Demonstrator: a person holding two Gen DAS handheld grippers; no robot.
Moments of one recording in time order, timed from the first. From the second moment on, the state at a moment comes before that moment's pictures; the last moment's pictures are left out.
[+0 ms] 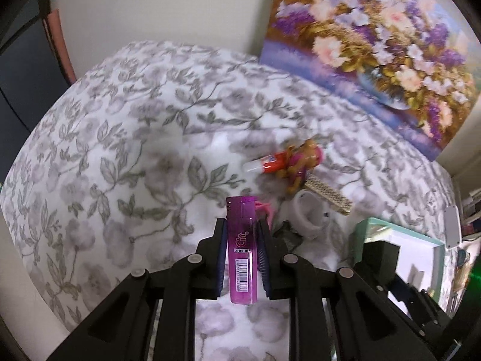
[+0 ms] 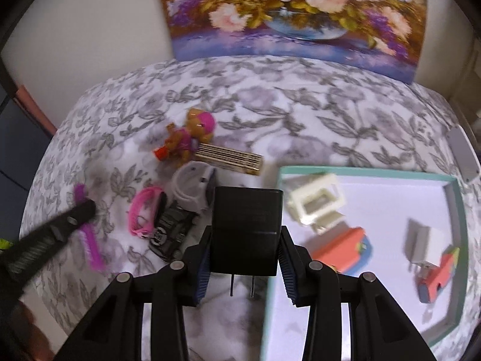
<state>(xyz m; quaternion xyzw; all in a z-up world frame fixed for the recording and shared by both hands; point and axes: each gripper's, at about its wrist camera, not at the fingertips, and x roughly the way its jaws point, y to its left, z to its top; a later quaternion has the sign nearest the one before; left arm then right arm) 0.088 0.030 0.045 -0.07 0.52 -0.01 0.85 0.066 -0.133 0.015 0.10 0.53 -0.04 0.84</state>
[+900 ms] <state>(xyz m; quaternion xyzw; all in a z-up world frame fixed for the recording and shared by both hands) 0.011 -0.136 0.032 0.02 0.55 -0.19 0.81 -0.021 -0.290 0.023 0.23 0.52 -0.19 0.80</state>
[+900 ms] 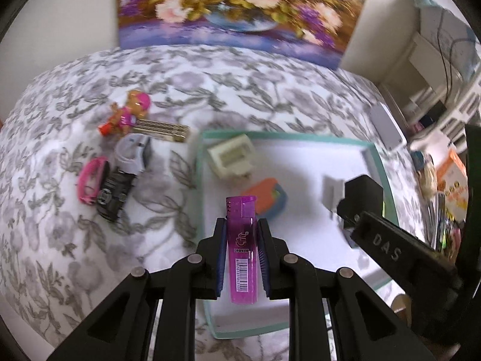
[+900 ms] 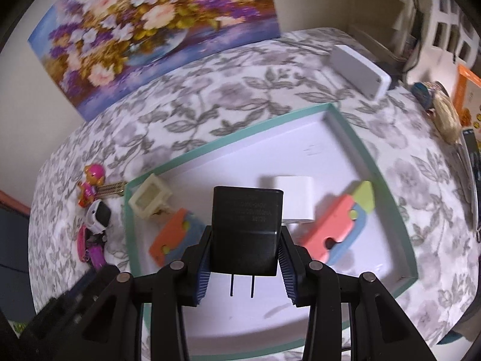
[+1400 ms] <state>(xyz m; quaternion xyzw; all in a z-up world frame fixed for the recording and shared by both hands) 0.014 -0.155 -0.012 0.06 0.61 -0.18 0.77 -0.013 -0.293 -0.003 0.23 0.56 -0.17 0.78</state>
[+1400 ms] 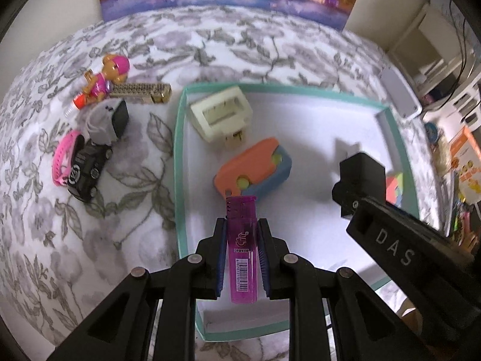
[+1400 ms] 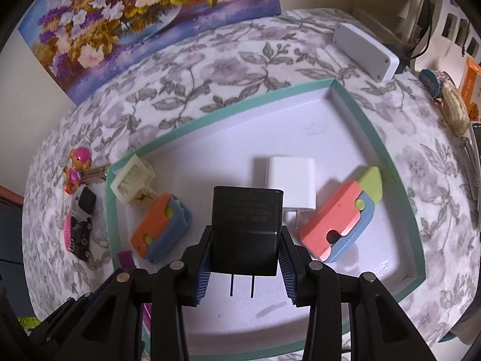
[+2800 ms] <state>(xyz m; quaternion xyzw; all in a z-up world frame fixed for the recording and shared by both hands) 0.022 -0.150 -0.008 0.04 0.63 -0.18 0.76 -0.005 -0.287 -0.005 0.22 0.57 -0.16 0.77</state>
